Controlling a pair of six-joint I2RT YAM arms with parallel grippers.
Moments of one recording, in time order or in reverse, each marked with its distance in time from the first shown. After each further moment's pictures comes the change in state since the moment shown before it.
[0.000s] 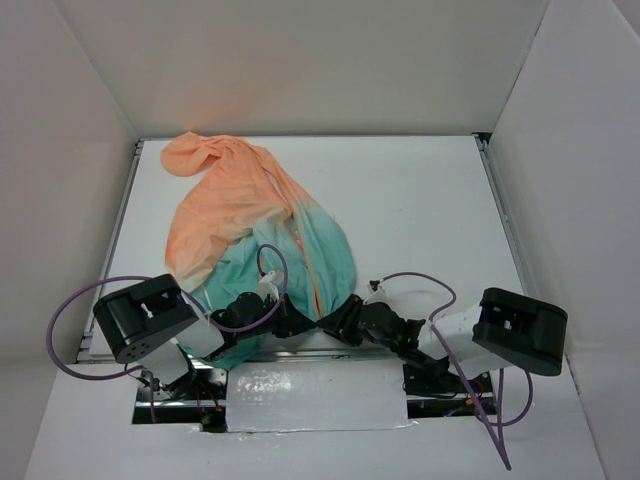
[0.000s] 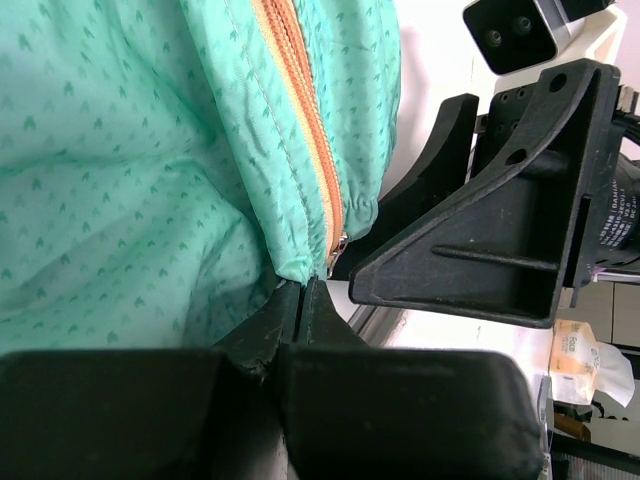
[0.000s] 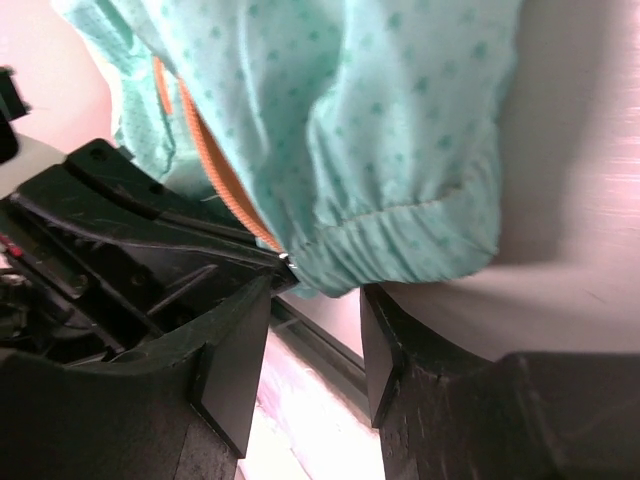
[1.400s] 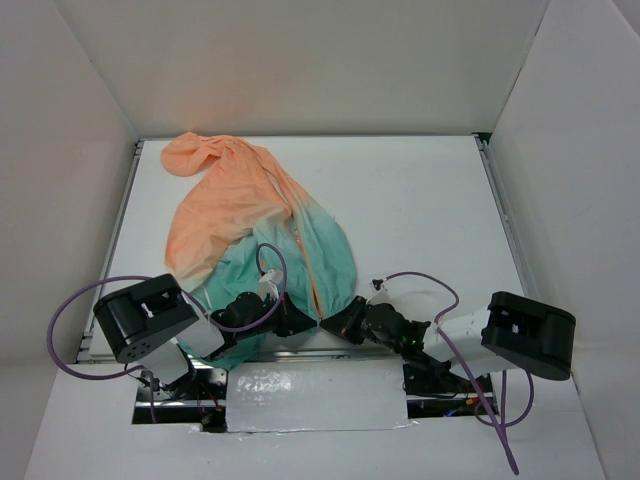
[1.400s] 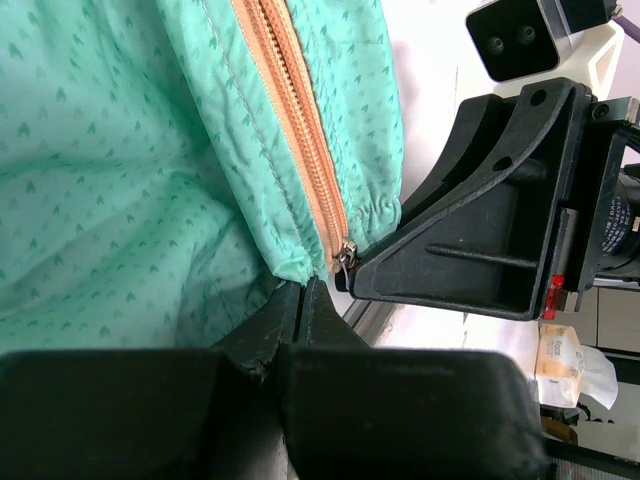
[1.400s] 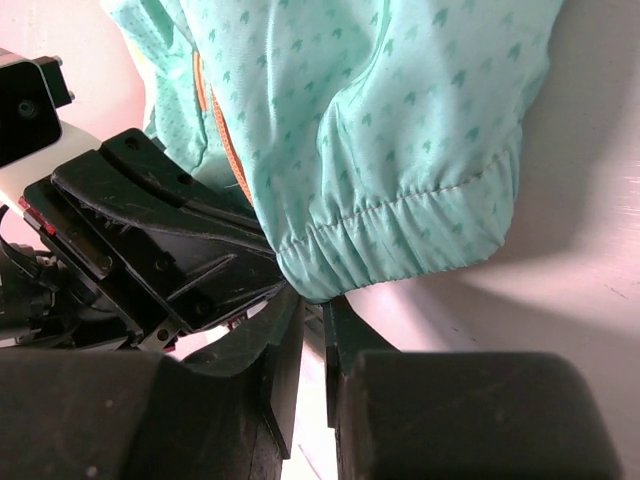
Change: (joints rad) left arm 0.000 0.005 0.000 0.029 -0.001 -0.022; right arm 0.000 -0.047 -0.033 0.056 0.012 -0.023
